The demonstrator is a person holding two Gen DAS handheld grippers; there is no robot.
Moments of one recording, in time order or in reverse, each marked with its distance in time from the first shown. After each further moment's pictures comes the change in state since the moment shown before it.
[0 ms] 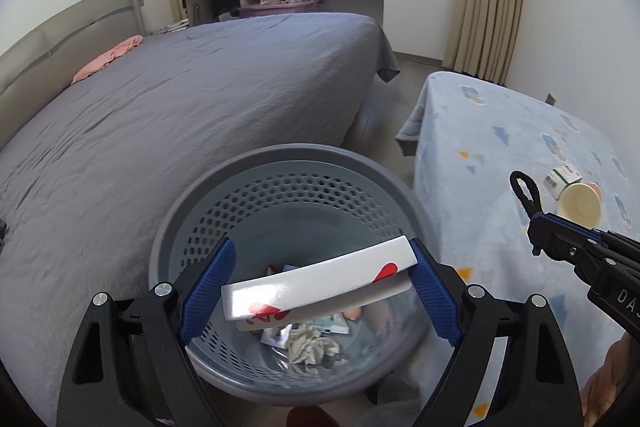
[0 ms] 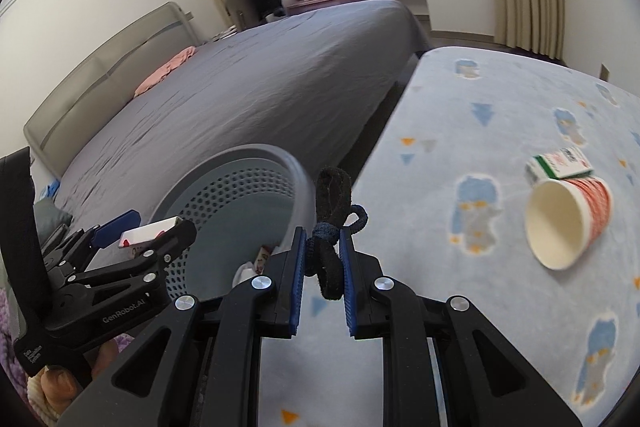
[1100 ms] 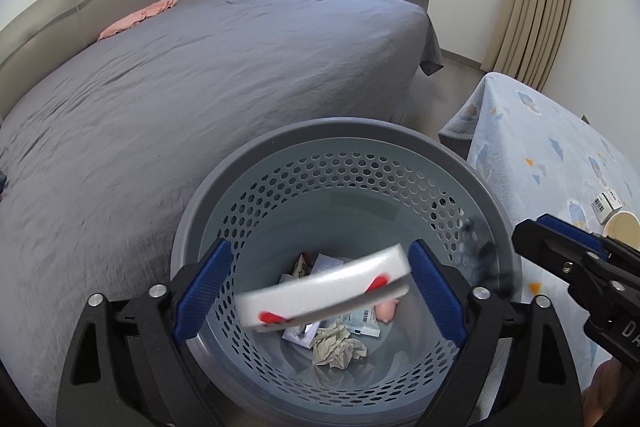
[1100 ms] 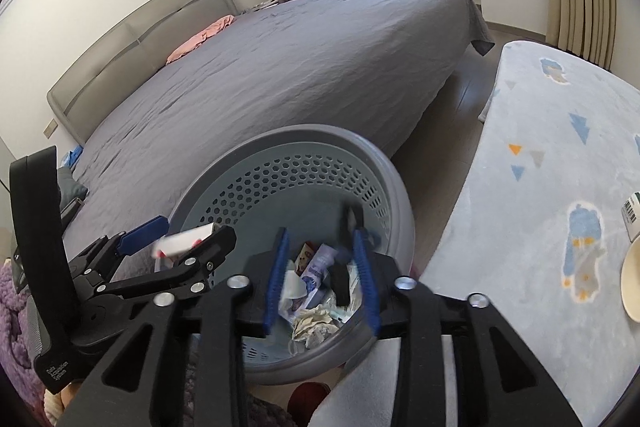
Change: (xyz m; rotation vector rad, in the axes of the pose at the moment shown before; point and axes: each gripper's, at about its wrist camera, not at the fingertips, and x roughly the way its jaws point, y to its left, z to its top) left arm 0.042 0.054 -0.008 -0.133 0.065 0.057; right arm 0.064 0.047 0.015 -0.071 0.063 0.096
